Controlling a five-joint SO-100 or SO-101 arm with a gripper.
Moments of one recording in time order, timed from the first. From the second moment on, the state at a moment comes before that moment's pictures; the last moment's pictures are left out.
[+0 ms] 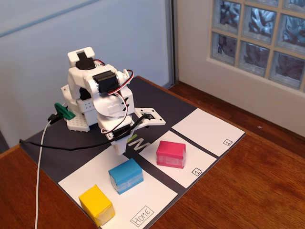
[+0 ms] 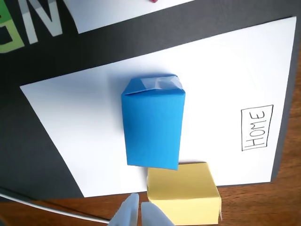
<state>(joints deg) 18.4 64.2 47.7 101.5 -7.2</state>
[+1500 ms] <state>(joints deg) 17.7 61.3 64.9 101.2 -3.6</state>
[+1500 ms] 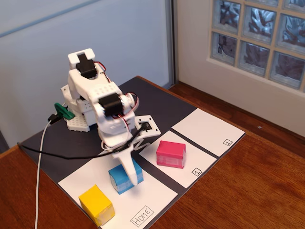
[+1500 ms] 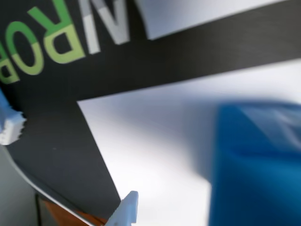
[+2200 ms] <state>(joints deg) 16.3 54.7 67.1 90.1 -2.7</state>
